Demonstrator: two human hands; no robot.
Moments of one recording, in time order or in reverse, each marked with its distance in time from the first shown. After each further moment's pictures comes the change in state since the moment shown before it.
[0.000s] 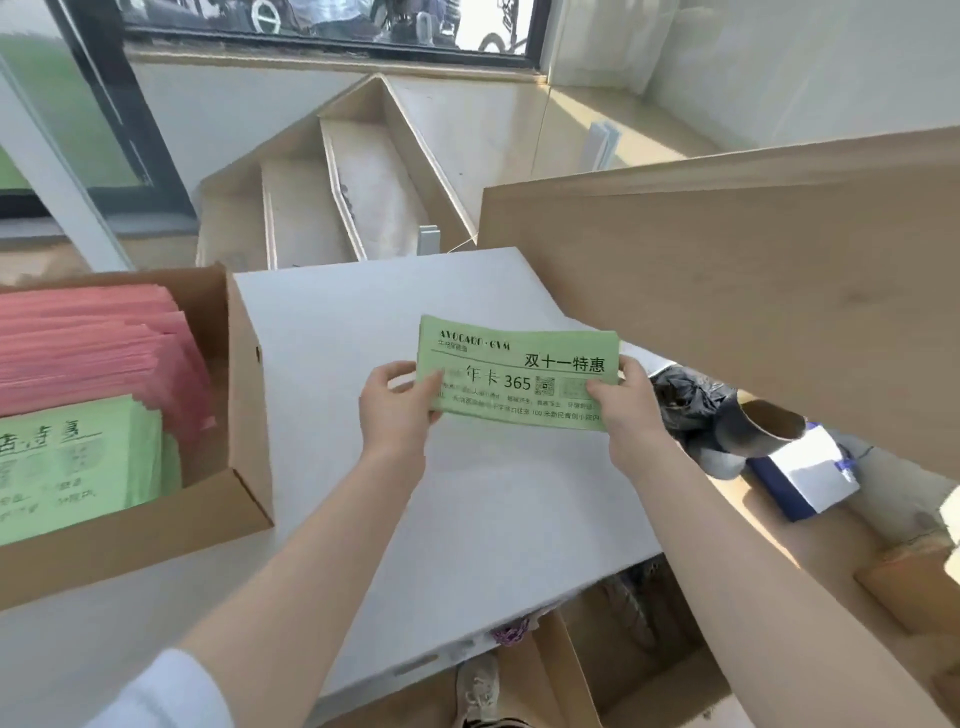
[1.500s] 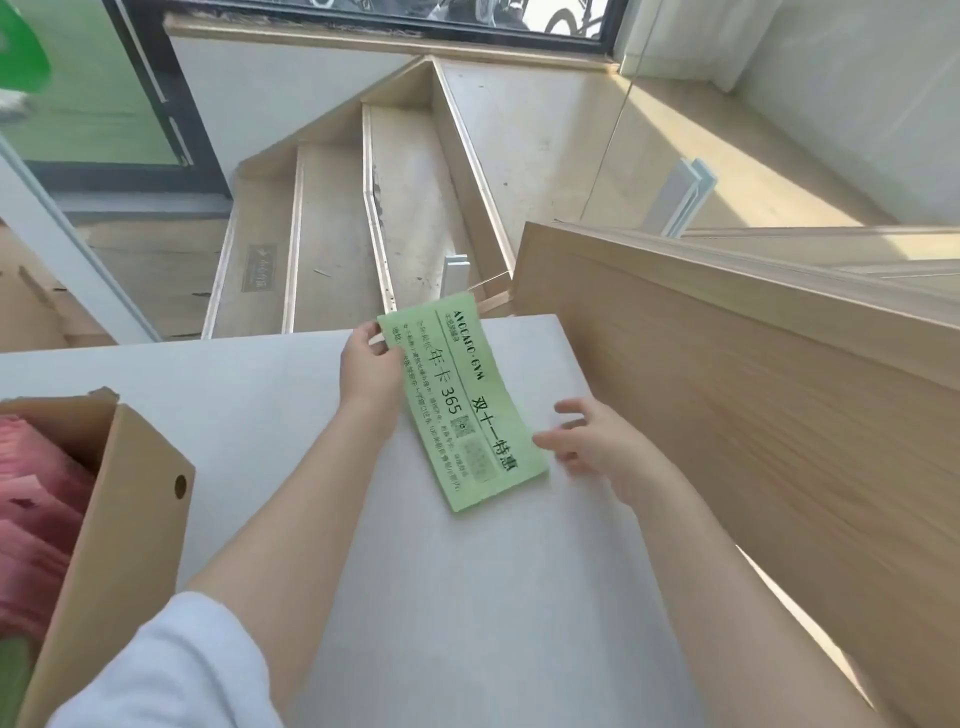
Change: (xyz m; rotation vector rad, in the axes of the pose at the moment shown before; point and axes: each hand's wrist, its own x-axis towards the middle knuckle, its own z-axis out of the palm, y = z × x) left_hand 0.213 0.051 0.059 0.155 0.136 0.062; right_hand 0.149 -0.050 0.069 -0.458 -0.528 0.226
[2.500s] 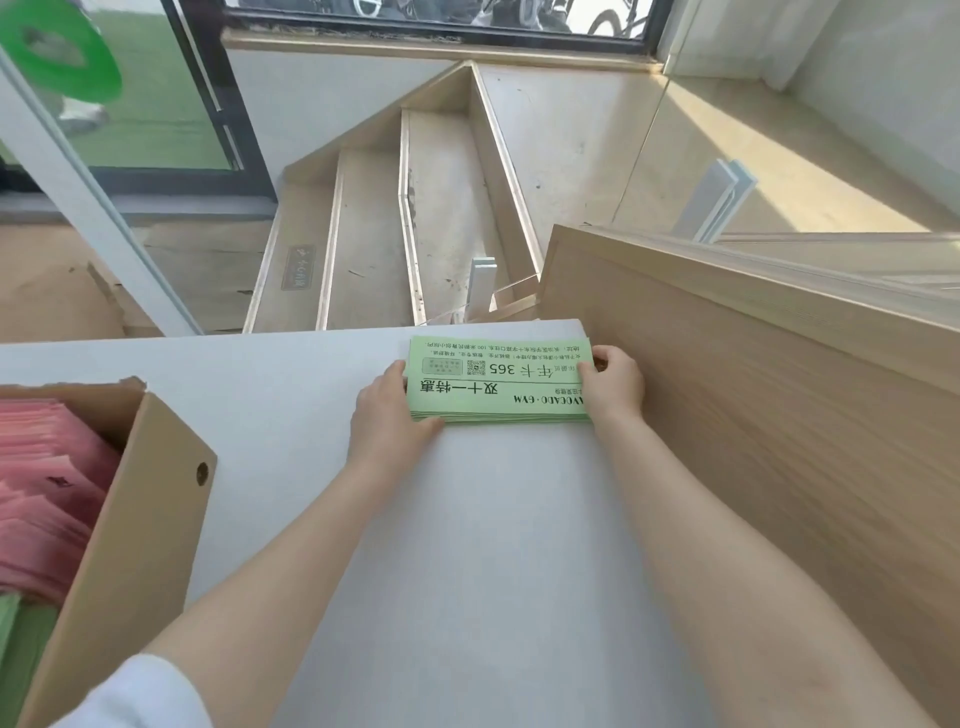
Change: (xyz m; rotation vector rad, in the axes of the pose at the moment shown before) left_hand -0.023 -0.038 -0.018 0.810 -0.056 0.238; right_hand 0.089 -0.015 -0.002 -0.114 0.526 -0.237
